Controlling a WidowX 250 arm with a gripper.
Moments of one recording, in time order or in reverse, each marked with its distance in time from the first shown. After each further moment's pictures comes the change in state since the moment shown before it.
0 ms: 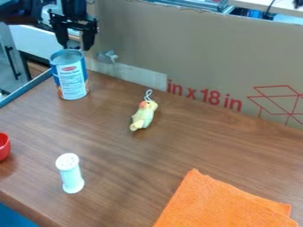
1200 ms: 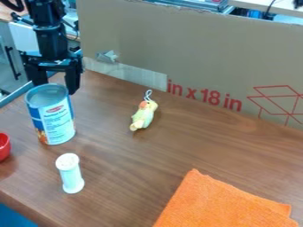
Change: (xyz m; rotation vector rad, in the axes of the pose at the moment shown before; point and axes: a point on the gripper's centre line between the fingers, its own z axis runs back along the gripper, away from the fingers) arm -0.138 -0.025 -0.001 -0.125 0.268 0.112
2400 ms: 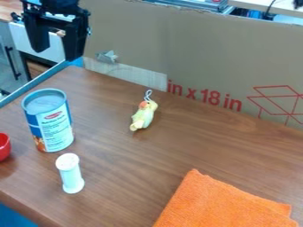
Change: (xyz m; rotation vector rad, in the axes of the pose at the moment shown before) arm -0.062 -0.045 0.091 0.118 -0.046 -0.251
